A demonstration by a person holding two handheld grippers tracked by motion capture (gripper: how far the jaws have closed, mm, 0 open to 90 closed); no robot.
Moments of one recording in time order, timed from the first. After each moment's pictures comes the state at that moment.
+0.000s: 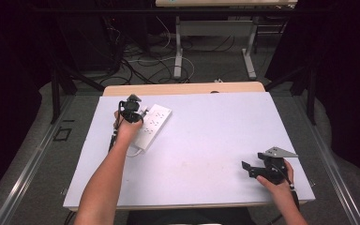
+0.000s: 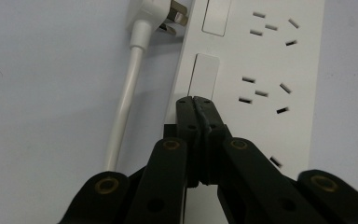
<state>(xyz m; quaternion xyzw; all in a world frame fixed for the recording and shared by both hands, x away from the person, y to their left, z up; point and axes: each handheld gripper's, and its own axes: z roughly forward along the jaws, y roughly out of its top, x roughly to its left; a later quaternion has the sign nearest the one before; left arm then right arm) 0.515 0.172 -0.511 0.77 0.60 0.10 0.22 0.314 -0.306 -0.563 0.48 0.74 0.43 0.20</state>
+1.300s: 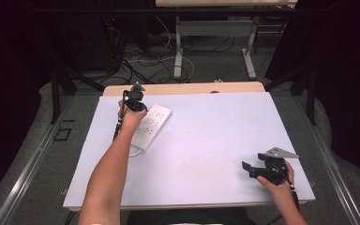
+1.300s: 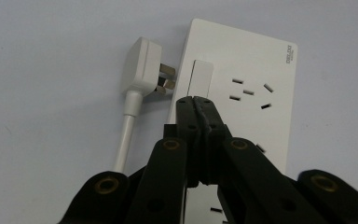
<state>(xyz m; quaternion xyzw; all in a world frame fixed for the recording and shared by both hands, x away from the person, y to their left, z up) 0.545 0.157 -0.493 0.77 0.59 0.11 0.23 0.313 -0.307 -0.564 0.49 0.73 0.43 0.20</state>
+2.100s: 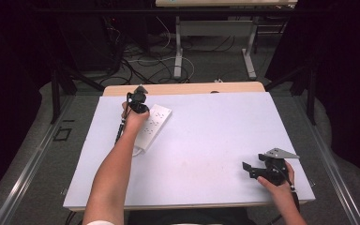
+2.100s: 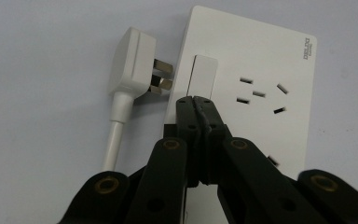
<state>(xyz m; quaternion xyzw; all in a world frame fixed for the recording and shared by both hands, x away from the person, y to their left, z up) 0.553 0.150 -0.509 0.77 0.60 0.10 0.22 0.312 -0.309 -0.566 0.49 0.73 0.43 0.20</state>
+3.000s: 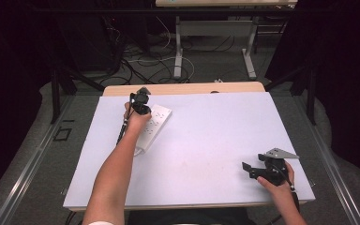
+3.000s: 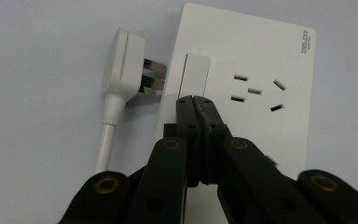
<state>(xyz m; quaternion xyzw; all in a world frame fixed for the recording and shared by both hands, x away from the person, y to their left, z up) 0.551 0.142 -0.511 0.78 0.58 0.12 0.21 0.312 -0.309 -0.565 0.49 0.74 0.43 0.20</state>
